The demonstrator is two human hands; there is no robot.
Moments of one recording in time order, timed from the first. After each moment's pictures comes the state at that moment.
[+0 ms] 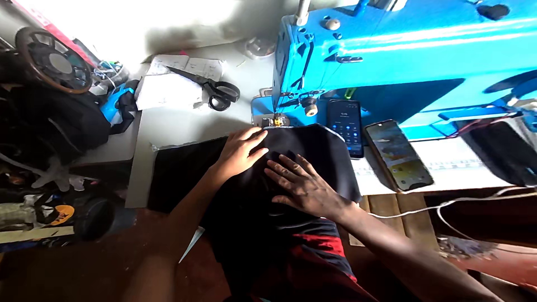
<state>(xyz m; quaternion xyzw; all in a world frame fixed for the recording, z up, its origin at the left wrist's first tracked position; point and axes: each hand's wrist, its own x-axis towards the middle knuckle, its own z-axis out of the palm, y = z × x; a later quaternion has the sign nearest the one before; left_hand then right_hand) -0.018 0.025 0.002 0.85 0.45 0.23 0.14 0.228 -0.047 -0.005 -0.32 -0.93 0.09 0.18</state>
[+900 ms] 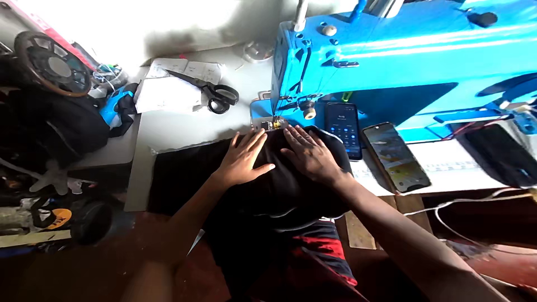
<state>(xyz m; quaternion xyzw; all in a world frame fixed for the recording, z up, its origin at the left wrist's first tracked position) -0.010 0.014 -0.001 0.87 0.47 0.10 0.09 0.237 0.022 -0.005 -0.48 -0.86 0.09 0.15</state>
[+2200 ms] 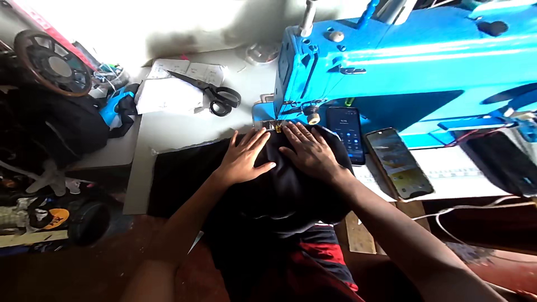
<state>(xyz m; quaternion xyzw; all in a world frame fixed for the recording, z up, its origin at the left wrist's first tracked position) -0.011 0.026 -0.001 0.86 0.49 0.09 0.10 0.231 0.044 -0.004 -0.50 -0.85 0.09 0.11</state>
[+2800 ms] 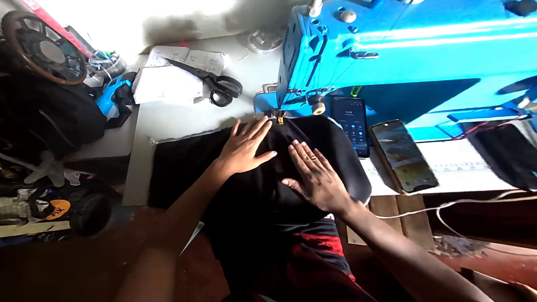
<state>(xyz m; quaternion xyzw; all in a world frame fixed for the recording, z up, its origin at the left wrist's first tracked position) -0.012 0.034 0.001 0.87 0.48 0.08 0.11 0.239 -0.039 -0.012 -0.45 -0.87 0.07 0.18</state>
